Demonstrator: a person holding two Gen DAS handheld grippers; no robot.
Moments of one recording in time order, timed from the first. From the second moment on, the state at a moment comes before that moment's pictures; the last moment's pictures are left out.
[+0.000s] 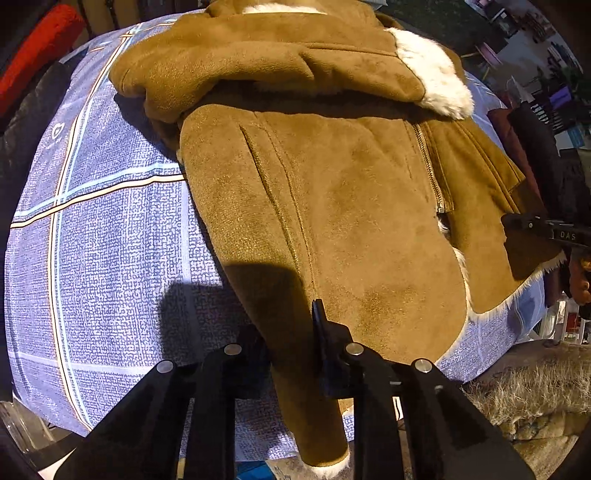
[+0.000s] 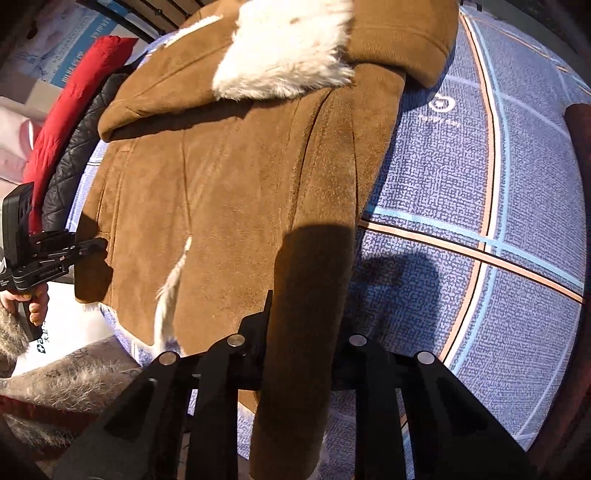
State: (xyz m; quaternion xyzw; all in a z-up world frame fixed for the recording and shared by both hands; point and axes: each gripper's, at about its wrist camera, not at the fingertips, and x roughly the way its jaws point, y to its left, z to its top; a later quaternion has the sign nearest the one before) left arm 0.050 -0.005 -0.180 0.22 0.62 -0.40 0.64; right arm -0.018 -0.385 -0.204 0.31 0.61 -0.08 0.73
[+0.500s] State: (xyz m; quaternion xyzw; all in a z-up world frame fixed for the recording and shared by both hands) left arm 0.055 0.005 -0.183 0.18 0.65 -0.38 0.63; right arm -0.043 -0.389 -0.185 0.38 0.58 -0.07 0.71
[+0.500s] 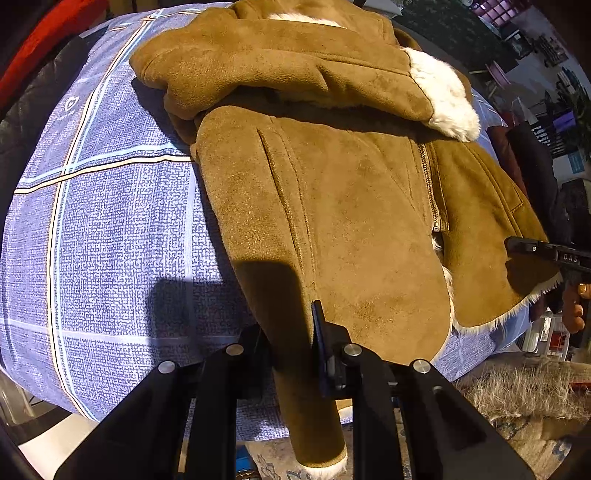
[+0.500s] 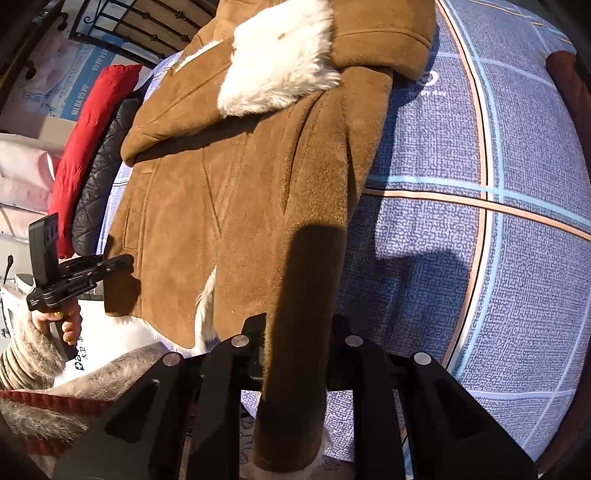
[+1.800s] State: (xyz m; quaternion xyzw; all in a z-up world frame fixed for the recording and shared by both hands) left arm 0.391 -0.128 -0.124 -0.10 0.73 -0.32 0.60; right arm 0.134 -0.637 -0.175 0.71 0.37 -0.15 0.59
